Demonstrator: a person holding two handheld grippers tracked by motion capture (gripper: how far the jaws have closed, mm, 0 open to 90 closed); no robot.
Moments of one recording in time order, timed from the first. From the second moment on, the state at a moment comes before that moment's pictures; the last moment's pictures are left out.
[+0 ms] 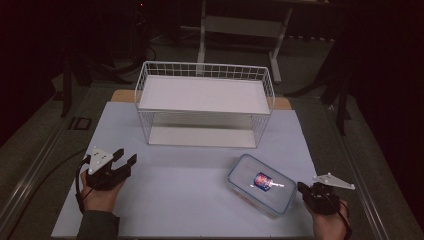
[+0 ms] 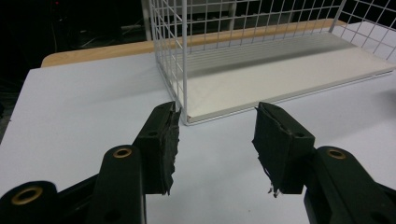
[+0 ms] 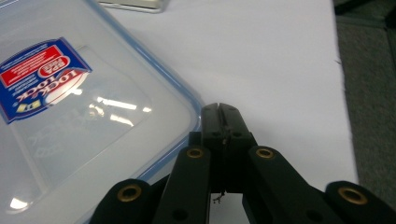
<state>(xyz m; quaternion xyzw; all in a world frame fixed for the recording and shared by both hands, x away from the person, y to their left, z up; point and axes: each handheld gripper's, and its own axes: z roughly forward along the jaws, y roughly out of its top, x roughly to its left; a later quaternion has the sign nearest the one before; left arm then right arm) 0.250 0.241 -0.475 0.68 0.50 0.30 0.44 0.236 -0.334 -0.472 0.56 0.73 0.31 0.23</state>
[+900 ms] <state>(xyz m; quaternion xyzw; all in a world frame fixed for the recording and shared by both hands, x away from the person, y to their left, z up) 0.248 0.244 -0.475 0.67 0.50 0.30 0.45 0.231 -0.313 -0.482 0.54 0.77 0.29 0.18</state>
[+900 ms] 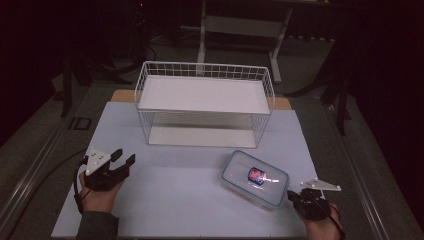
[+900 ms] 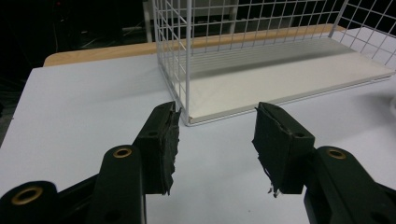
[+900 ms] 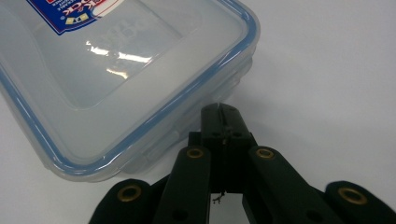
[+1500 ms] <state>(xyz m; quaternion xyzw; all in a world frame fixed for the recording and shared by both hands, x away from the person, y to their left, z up) 0.249 0.245 -0.476 0.68 0.50 0.30 0.45 0.299 -0.277 -0.484 0.50 0.79 0.31 0.17</state>
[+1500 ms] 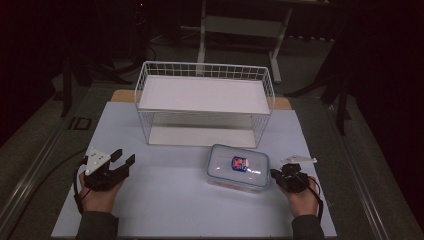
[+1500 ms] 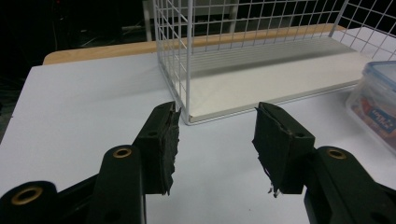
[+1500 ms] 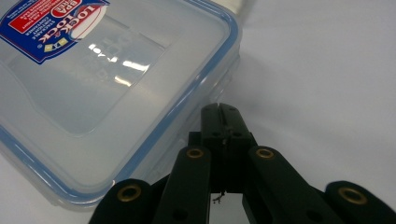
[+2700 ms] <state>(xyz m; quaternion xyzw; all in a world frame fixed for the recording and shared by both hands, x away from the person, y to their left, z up) 0.256 0.227 -0.474 0.71 0.47 0.27 0.46 0.321 -0.217 -0.474 0.44 0.80 0.39 0.15</state>
